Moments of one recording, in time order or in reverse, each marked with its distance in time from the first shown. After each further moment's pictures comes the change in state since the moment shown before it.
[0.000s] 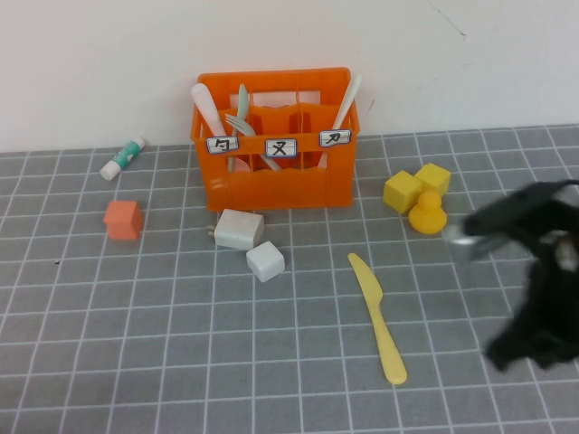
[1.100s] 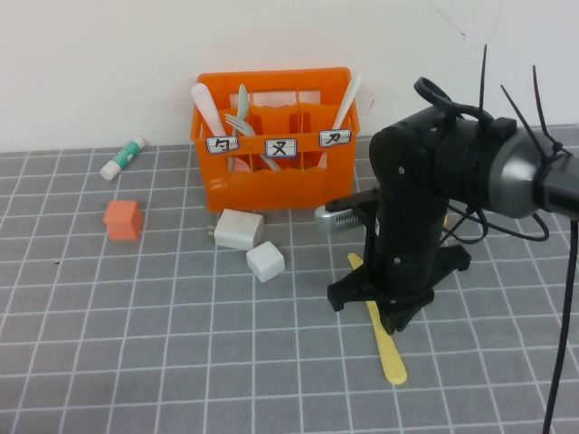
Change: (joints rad) right arm 0.029 0.597 -0.474 0.126 -0.060 0.129; left arm 0.000 0.000 0.000 0.000 0.000 -0.002
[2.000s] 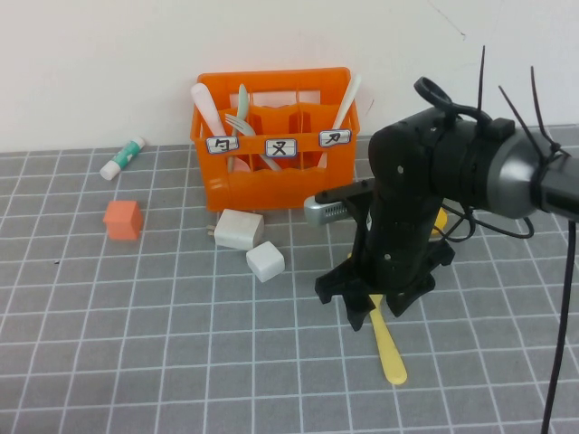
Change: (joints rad) right arm 0.001 0.006 -0.002 0.039 -0.096 -0.041; left arm 0.000 0.000 0.000 0.000 0.000 -0.002
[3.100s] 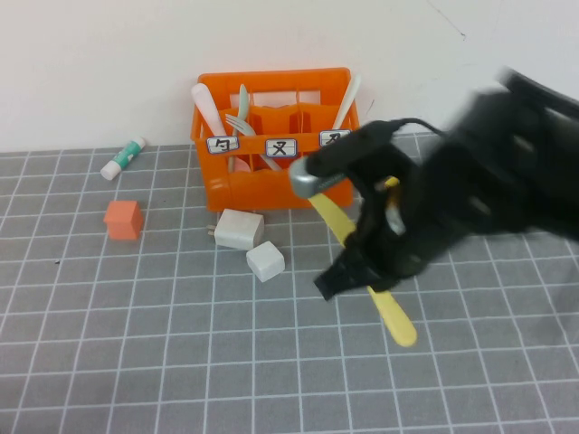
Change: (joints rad) right arm 0.148 -0.352 0.219 -0.240 -0.240 0.045; left arm 0.000 0.000 0.000 -0.002 0.000 0.002
